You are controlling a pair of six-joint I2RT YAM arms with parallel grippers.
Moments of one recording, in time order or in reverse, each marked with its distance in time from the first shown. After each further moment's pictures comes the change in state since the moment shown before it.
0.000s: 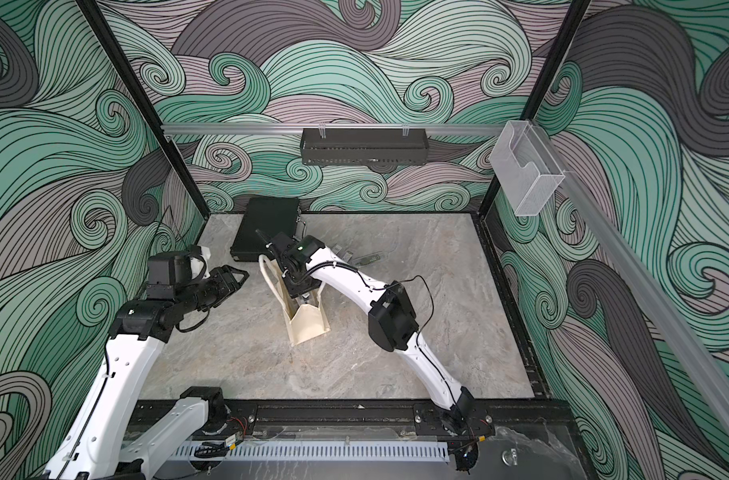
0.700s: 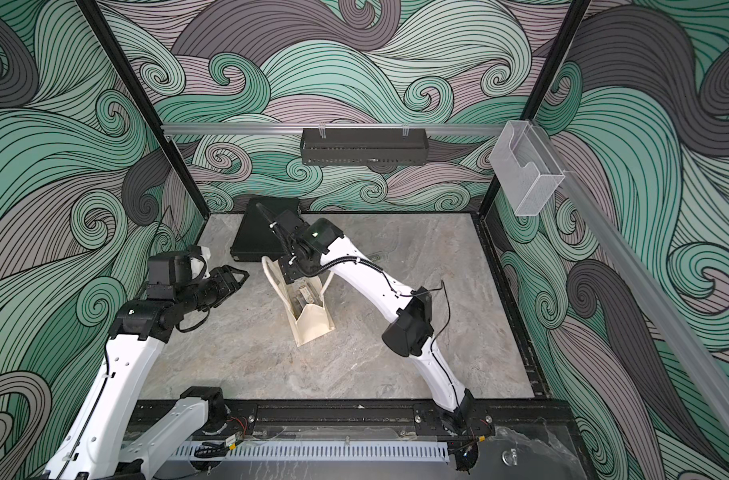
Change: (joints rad) left arm -0.002 0.000 0.000 0.001 0.000 -0.004; right arm -0.002 -0.241 0.081 -0.070 0.077 0.015
